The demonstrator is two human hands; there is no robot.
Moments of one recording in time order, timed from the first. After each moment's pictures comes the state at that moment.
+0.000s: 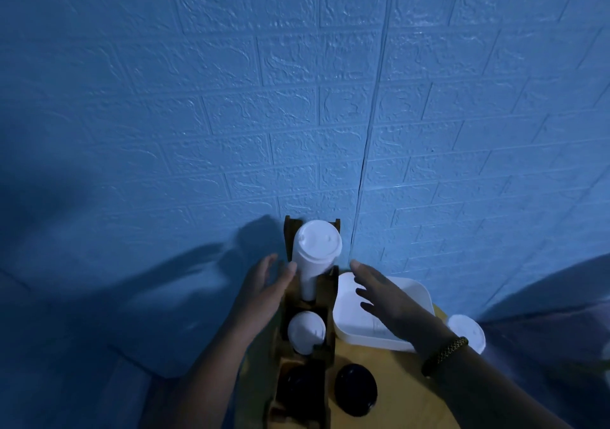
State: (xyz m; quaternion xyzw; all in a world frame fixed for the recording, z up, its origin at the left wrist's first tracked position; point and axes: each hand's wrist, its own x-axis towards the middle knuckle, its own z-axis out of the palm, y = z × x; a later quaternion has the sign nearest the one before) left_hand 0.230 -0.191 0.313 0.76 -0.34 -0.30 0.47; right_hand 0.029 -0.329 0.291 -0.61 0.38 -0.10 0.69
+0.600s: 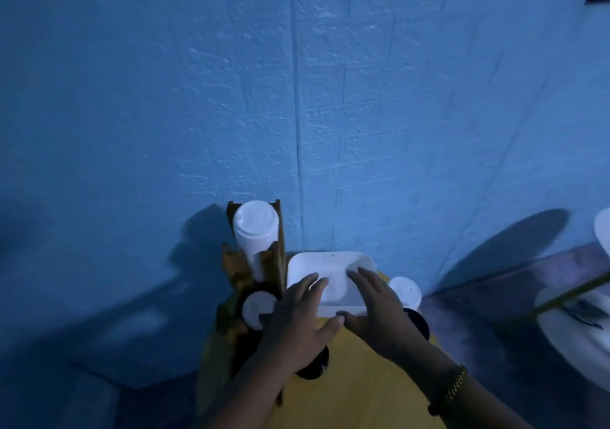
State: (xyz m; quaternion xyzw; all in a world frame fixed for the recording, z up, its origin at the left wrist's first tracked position) left_hand 0.067 -0.189 0.283 0.75 -0.61 -0.18 0.21; right_hand -0.100 -0.289 0.257 -0.86 0.41 -0.15 0.25
